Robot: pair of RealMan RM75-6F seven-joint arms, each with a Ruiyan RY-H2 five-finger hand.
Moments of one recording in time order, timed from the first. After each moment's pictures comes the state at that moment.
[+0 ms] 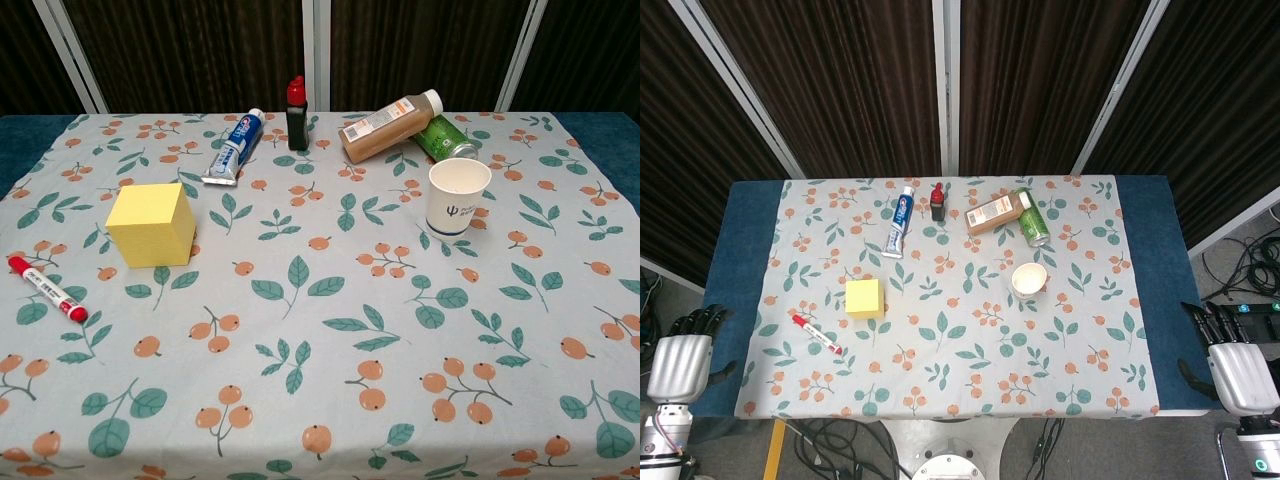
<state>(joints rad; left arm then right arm) -0.06 -1.24 -0.02 -1.64 1.45 1.51 0.31 0.06 -1.04 0.00 -1.63 -1.59 1.47 0.04</state>
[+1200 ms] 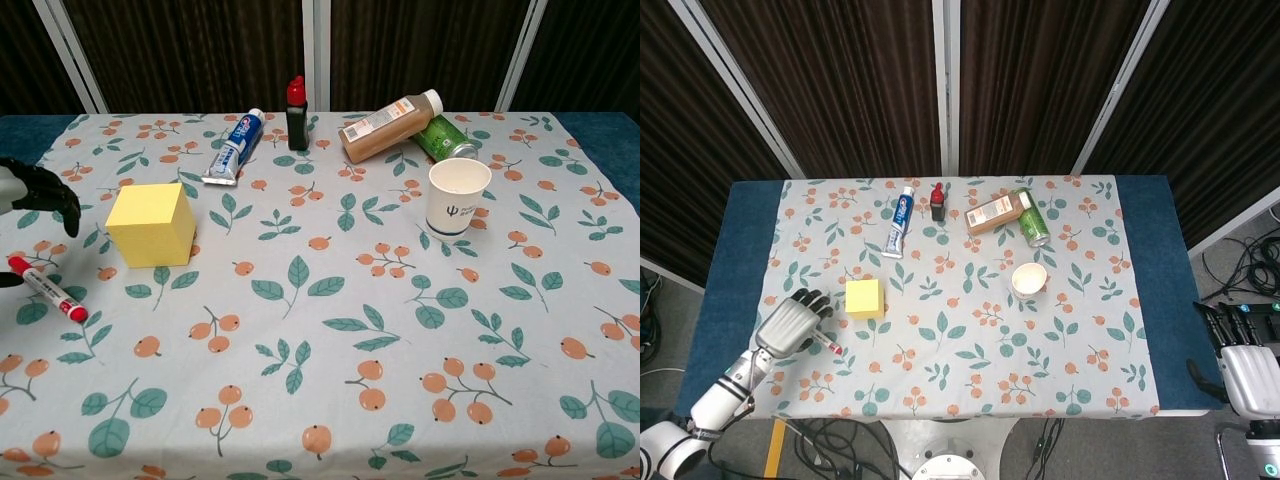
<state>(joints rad) -0.44 -1.40 0.01 -1.27 1.69 1.09 0.21 0.04 -1.03 0.00 -1.63 -1.59 1.50 0.07</state>
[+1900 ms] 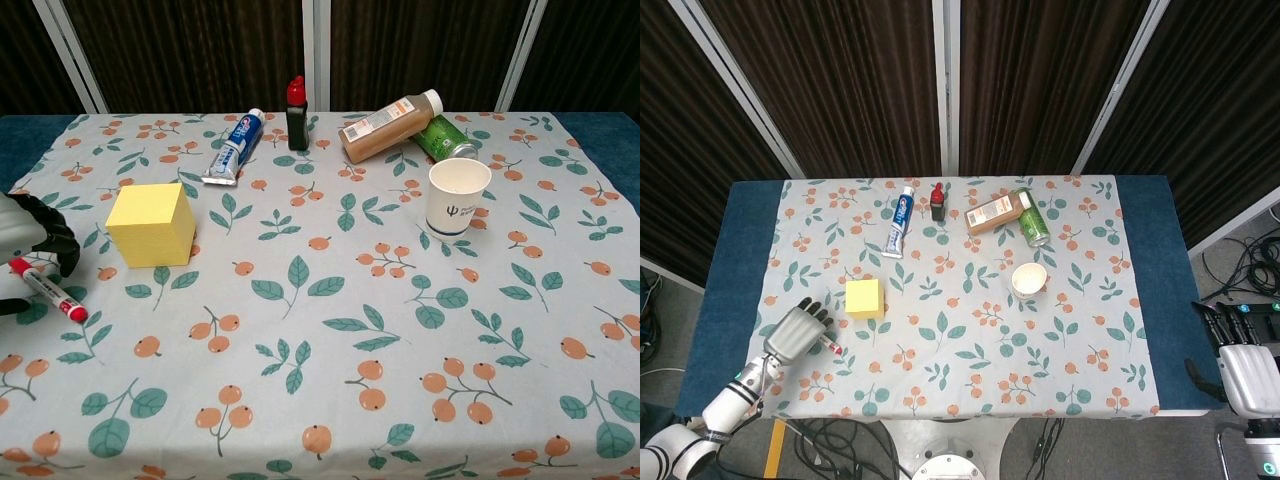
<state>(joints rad) -0.43 -1.50 0.07 -1.14 1.66 1.10 0.30 0.04 -1.03 0.00 -1.63 -1.58 1.49 0.07</state>
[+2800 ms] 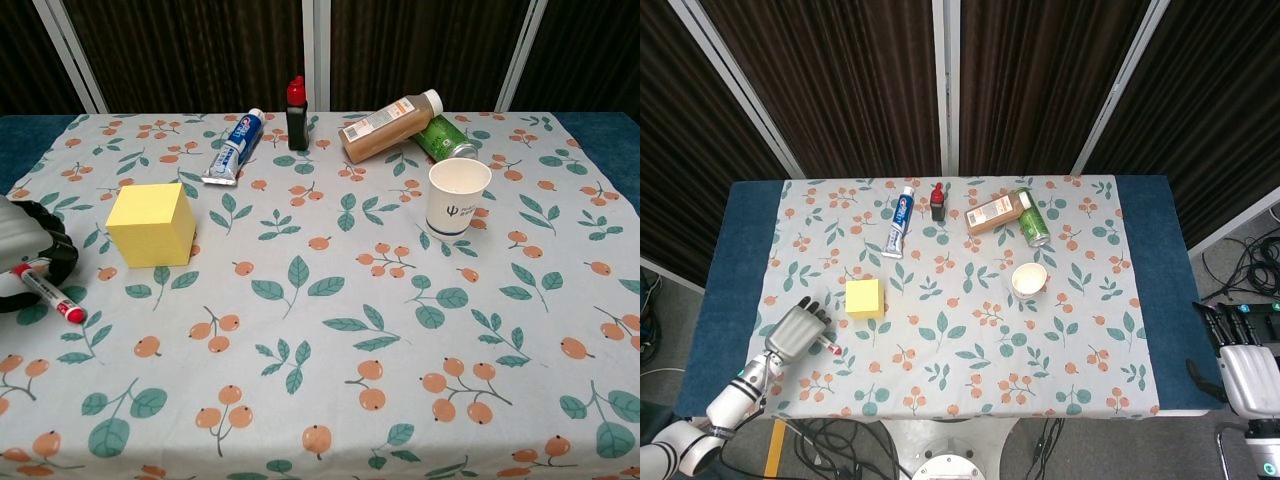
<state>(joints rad) -0.45 -1.55 0.08 -1.06 1.63 1.09 0.30 0.04 -1.02 0.00 -1.64 -1.58 1.49 0.06</state>
